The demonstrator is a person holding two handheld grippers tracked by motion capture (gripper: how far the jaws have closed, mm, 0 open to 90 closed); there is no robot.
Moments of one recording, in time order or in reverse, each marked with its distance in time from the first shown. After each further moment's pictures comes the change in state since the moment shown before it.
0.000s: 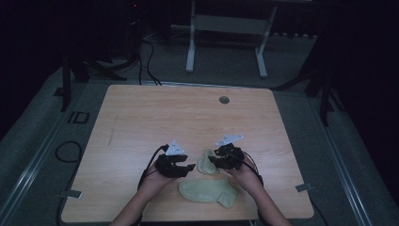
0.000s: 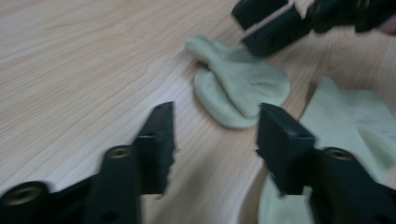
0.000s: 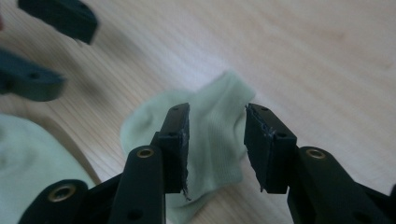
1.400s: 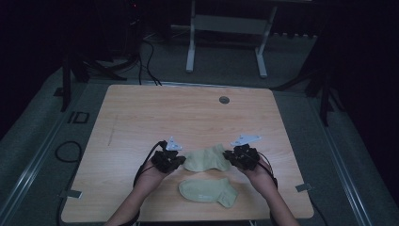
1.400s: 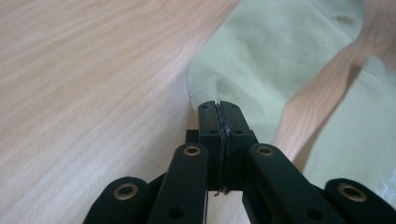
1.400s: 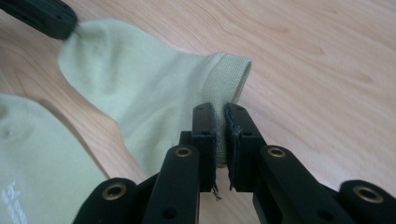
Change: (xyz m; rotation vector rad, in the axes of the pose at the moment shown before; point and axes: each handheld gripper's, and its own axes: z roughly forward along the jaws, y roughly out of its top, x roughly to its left) left arm 0.012 0.002 -0.017 0.103 0.086 0.011; right arm -0.020 -0.018 -0.041 -0.045 -0.040 0.021
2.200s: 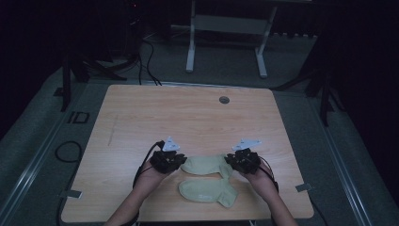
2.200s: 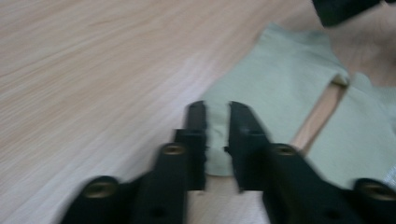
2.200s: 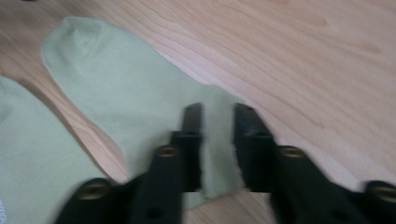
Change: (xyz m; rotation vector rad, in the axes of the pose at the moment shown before) left arm -0.003 0.000 0.001 -0.058 -0.030 -0.002; right arm -0.001 -0.015 0.009 0.021 -0.013 0.001
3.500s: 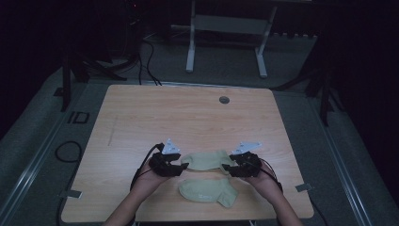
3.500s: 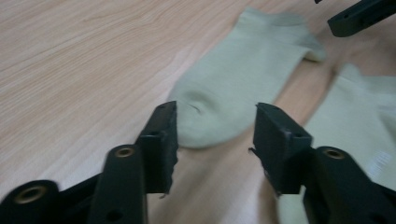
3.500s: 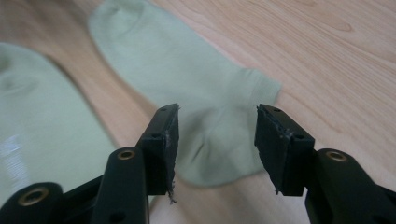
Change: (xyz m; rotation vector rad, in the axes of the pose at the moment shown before) left arm -0.007 -0.005 -0.018 0.003 0.014 0.008; right arm 0.006 -0.004 -0.009 0.018 0.057 -0.077
